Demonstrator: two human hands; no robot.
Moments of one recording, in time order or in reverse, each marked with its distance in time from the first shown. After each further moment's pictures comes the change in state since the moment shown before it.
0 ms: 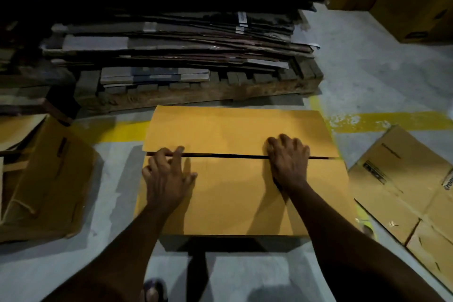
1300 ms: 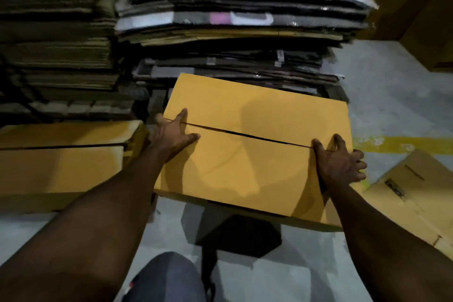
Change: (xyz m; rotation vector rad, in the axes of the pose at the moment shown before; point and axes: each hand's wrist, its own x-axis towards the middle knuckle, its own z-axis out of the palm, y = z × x) left_hand 0.038 -0.109 -0.196 -0.267 -0.223 -0.278; right_hand -0.051 -0.038 -0.147 0.438 0.121 0.704
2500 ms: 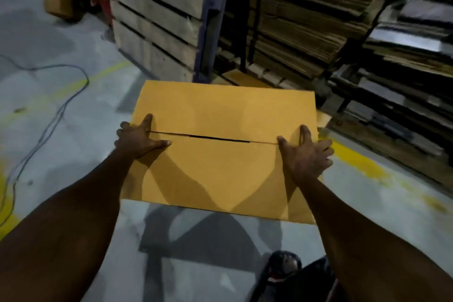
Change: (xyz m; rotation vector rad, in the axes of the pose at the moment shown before) left_hand -0.351 -0.539 -0.208 0.005 0.201 -0.863; right_hand -0.537 -0.250 0.075 -0.013 -0.348 -0.891
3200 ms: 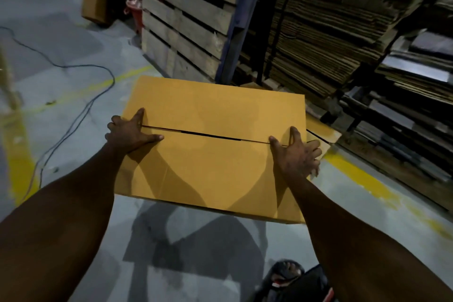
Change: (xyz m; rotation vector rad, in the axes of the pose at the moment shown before) left_hand -0.031 -0.072 -0.060 -0.039 0.075 -0.032; right_hand -0.049 -0.064 -0.026 0.031 -0.056 -0.090
